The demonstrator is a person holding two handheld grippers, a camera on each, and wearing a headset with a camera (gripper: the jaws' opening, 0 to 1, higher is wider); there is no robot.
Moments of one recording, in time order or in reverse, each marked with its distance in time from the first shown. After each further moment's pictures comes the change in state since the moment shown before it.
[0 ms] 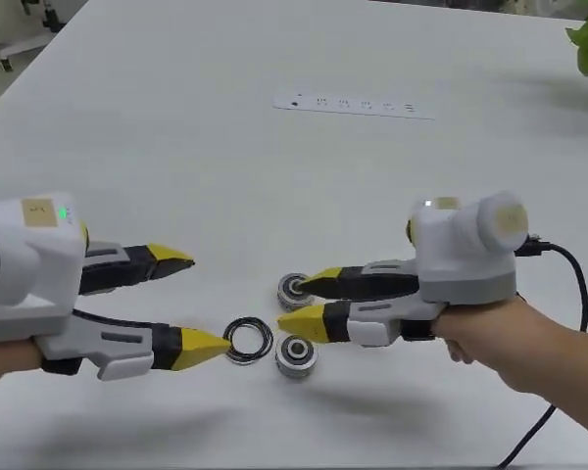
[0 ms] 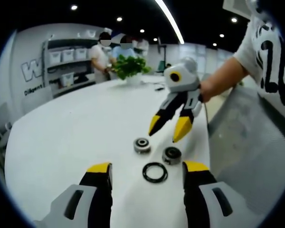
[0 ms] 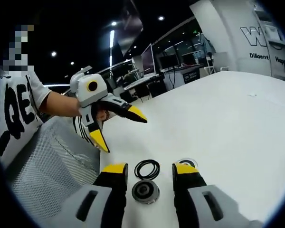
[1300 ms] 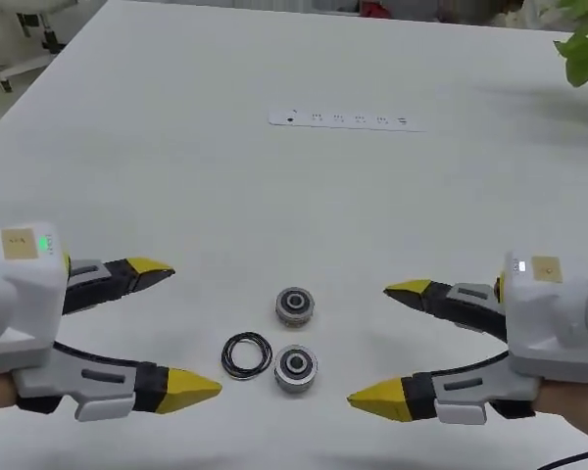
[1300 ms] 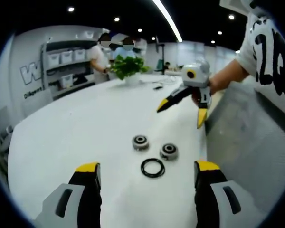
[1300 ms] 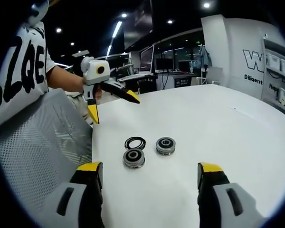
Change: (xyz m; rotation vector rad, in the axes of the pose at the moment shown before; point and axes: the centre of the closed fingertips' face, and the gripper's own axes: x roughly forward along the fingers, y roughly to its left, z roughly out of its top) left arm -0.013 -0.008 -0.004 0.037 0.011 0.005; right arm -0.062 -0.007 -0.029 -0.191 0.019 -0.162
